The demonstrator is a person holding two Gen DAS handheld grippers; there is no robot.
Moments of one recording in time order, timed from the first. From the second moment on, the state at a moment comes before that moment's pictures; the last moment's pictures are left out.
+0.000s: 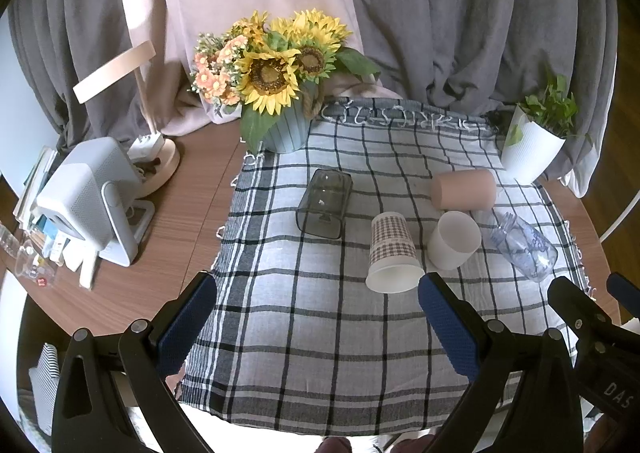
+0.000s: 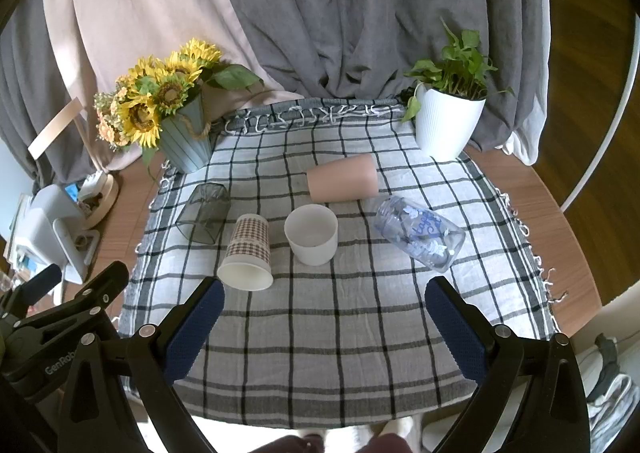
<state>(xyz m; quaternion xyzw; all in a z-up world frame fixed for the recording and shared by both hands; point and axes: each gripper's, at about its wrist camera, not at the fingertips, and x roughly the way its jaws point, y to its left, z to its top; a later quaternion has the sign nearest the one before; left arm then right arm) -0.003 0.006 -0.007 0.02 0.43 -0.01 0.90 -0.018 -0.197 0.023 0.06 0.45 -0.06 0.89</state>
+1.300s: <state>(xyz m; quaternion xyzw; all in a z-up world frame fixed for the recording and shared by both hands) 0.206 0.000 -0.124 0.08 0.53 -0.11 0.84 0.091 -0.186 -0.056 0.15 0.48 -0.20 0.84</state>
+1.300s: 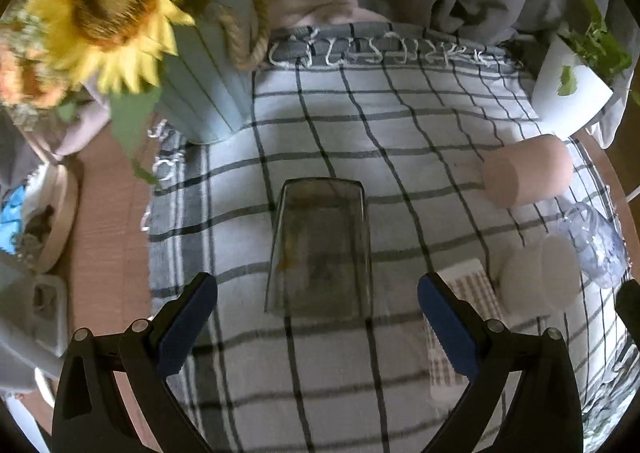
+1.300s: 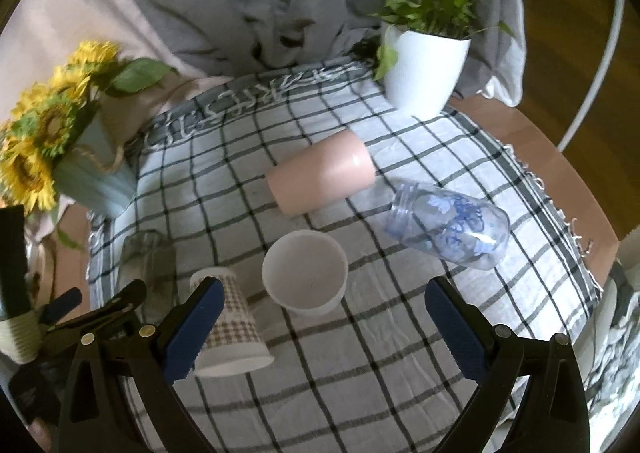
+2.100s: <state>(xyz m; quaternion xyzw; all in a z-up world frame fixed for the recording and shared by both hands) 0.235 -0.011 -0.187 0.08 0.57 -0.12 0.81 0.104 -0.182 -0.064 0.15 0.48 -0.22 0.83</state>
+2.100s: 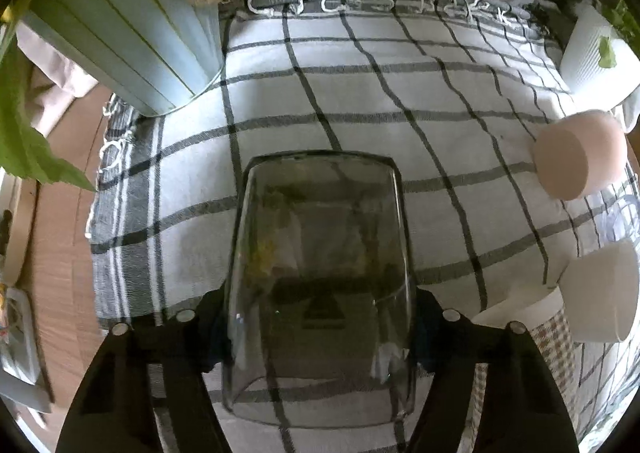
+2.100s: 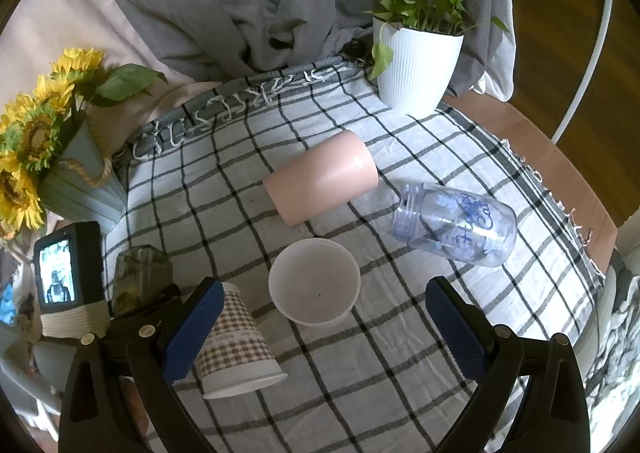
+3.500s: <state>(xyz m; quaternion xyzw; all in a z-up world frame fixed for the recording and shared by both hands) 0.108 -0.018 -0.071 0.04 0.51 -0.08 0.86 0.060 -0.214 -0.050 0.12 0.50 -0.14 0.85</state>
